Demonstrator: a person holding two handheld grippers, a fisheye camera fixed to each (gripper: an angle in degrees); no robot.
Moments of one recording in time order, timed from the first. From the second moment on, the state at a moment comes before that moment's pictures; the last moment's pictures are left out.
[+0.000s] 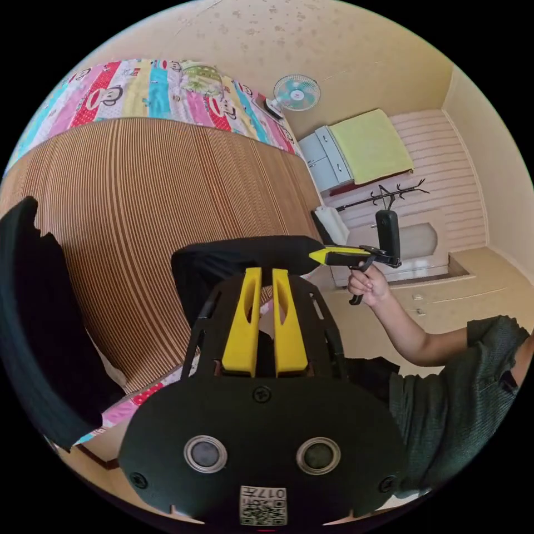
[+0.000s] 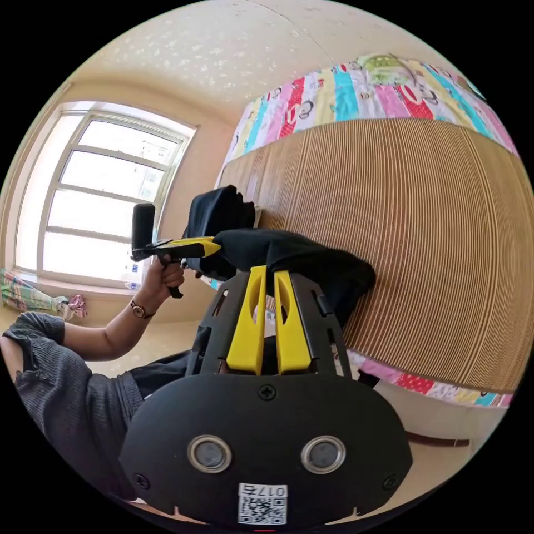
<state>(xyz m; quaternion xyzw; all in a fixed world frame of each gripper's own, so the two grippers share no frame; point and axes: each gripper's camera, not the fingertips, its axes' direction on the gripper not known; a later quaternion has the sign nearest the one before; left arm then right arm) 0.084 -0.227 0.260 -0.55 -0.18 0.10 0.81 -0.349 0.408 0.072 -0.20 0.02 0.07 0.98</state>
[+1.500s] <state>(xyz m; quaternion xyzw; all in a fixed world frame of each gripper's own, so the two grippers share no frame) -0.082 -0.141 0.401 -0.67 -0.10 0.02 0.73 -0.560 0.337 0.147 -0.10 -0.04 0.29 0.95</state>
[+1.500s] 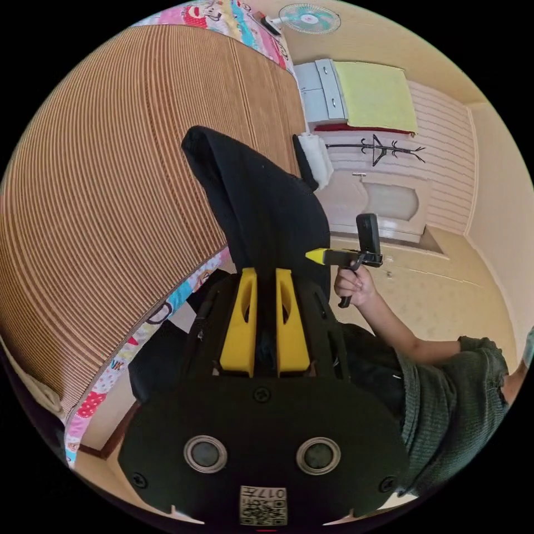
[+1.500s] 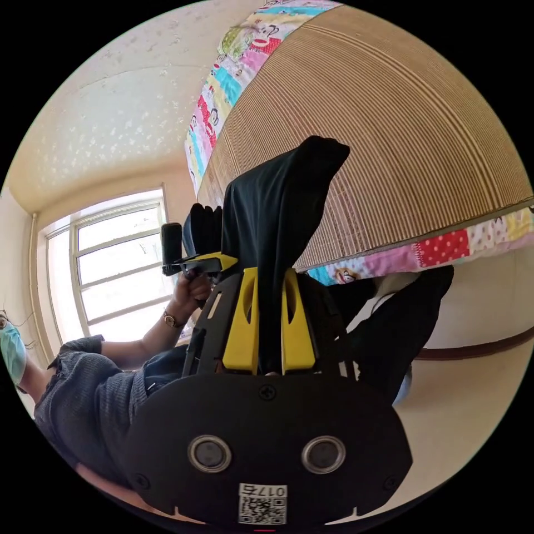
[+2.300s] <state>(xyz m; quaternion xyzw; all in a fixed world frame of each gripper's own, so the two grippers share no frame) 0.072 0.244 0.916 -0.67 -0.05 0.04 0.74 -0.324 0.156 -0.293 -0.08 0.14 0.20 0.97</state>
